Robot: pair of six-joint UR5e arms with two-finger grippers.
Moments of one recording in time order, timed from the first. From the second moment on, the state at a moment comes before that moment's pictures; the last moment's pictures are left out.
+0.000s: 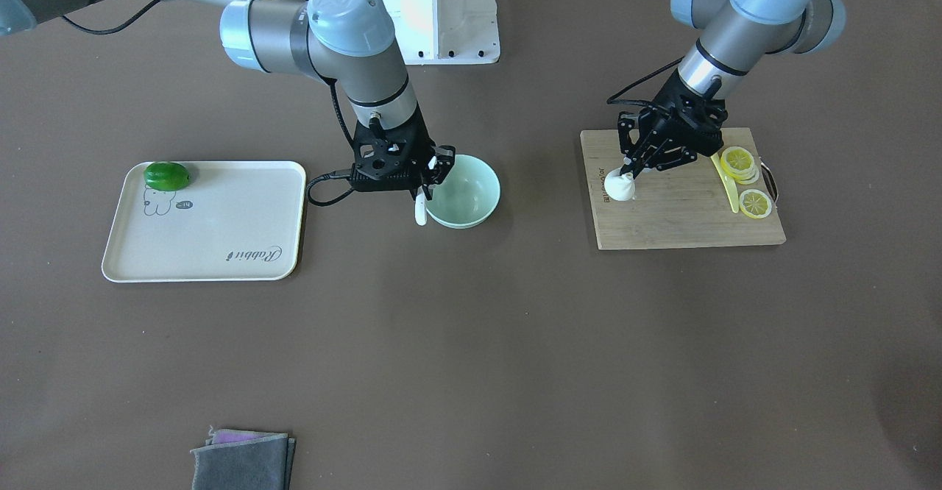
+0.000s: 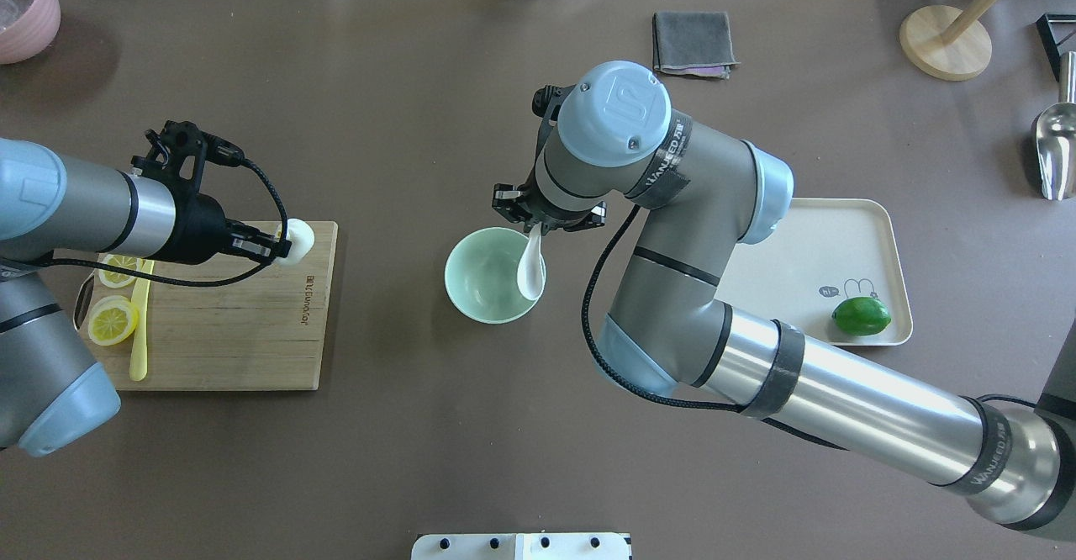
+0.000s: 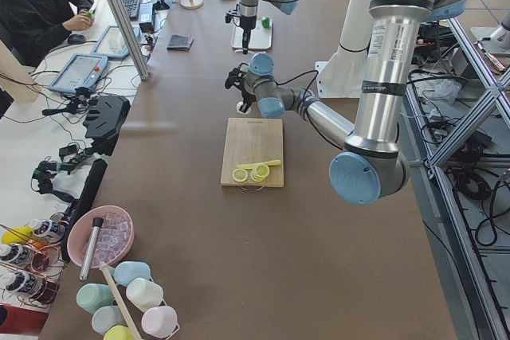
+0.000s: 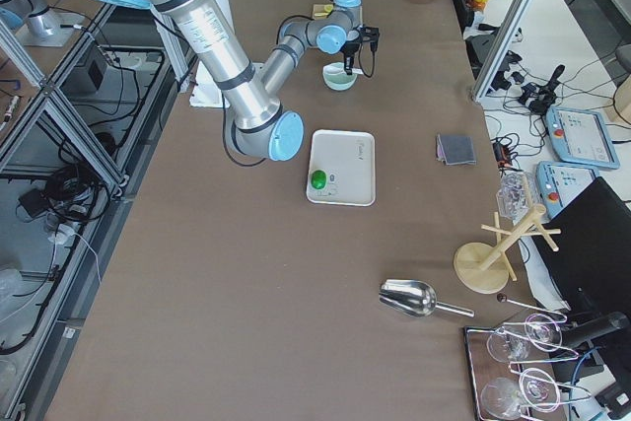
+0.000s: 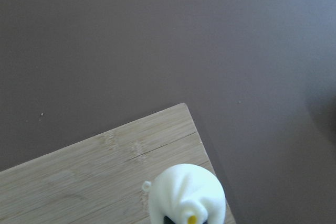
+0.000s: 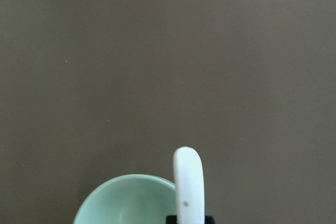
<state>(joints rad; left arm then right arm) -0.72 -1.72 -1.89 -2.17 -1.97 -0.81 0.56 -0.79 1.56 -1.39 1.88 1.35</state>
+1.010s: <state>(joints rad) -0.70 -1.84 -1.84 -2.16 -1.97 -0.93 0.55 -0.74 1.50 -1.34 1.82 1.38</state>
